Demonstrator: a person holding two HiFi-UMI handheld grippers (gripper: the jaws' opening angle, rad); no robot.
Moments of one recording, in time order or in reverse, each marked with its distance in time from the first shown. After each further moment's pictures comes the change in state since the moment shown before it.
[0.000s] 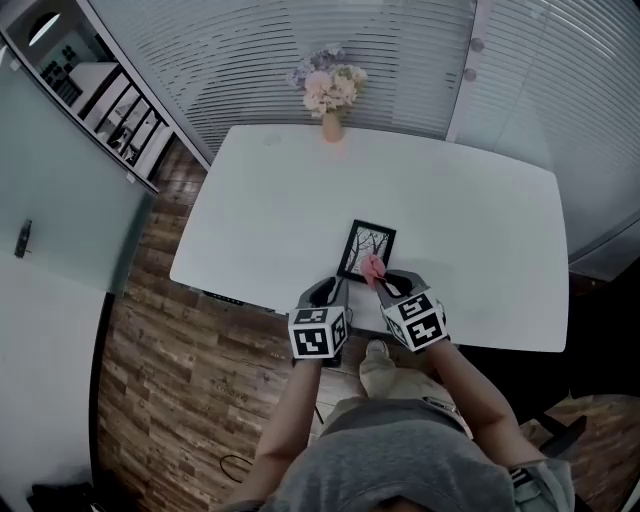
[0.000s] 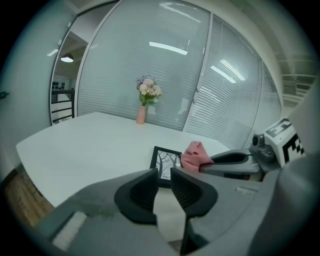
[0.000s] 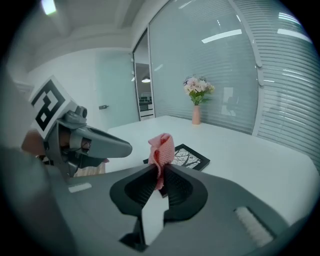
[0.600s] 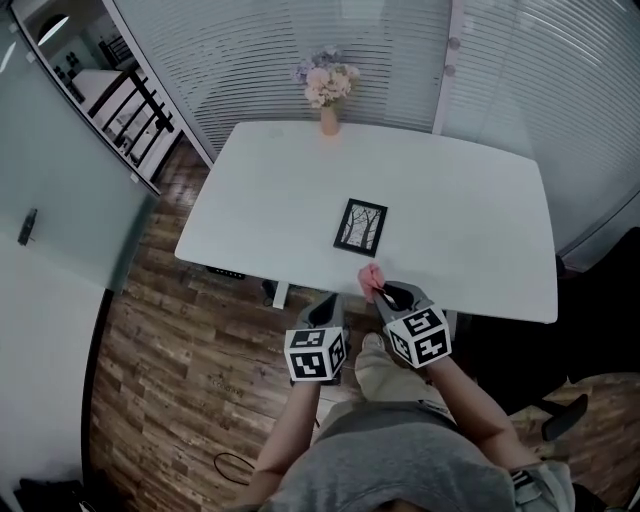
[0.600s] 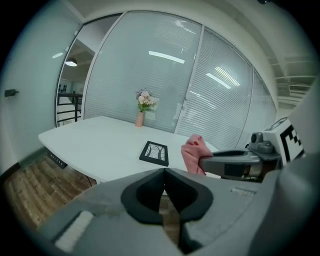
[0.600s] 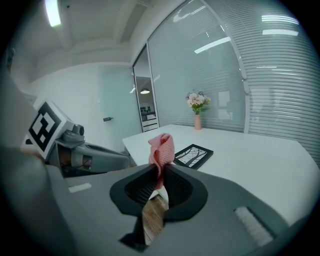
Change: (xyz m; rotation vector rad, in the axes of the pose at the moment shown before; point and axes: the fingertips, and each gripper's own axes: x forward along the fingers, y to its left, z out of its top) left arm -0.108 -0.049 -0.055 -0.007 -0.068 -0.006; right arm -0.099 0.078 -0.019 0.076 -0.115 0.012
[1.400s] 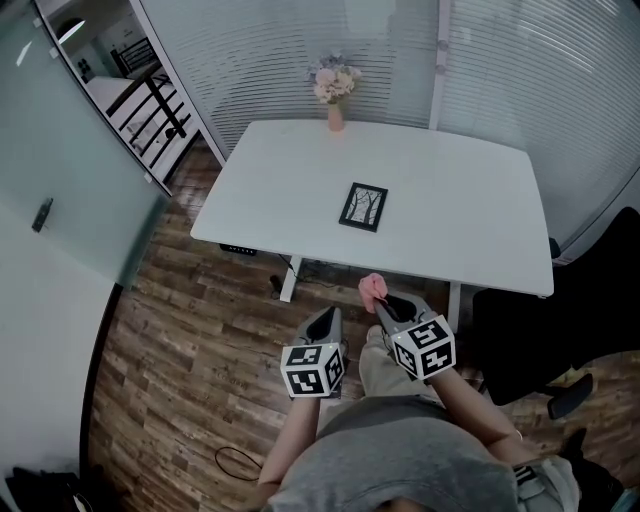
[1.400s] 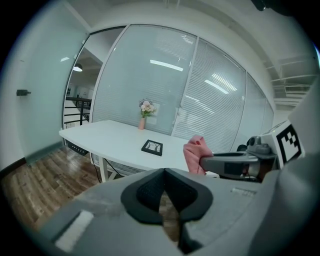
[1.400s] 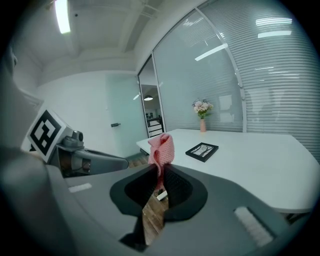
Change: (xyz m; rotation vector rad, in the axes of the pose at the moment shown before) left arm -0.115 -0.035 -0.044 -0.012 -0.064 0.015; right arm -0.090 0.080 -0.024 0.014 -0.074 0.033
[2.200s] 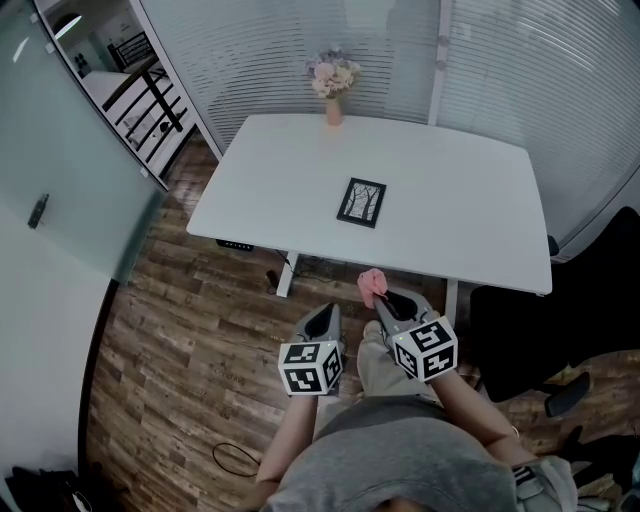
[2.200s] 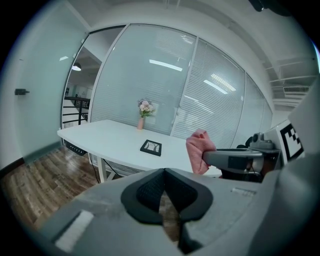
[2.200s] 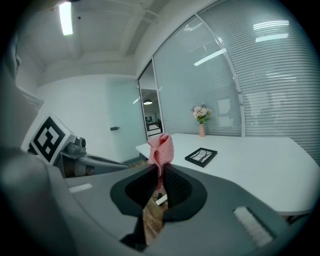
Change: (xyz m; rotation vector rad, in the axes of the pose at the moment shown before) left arm 0.003 0.000 -0.003 0.004 0.000 -0.015; right arm -0.006 0.002 0.010 -0.001 -0.056 -0.009
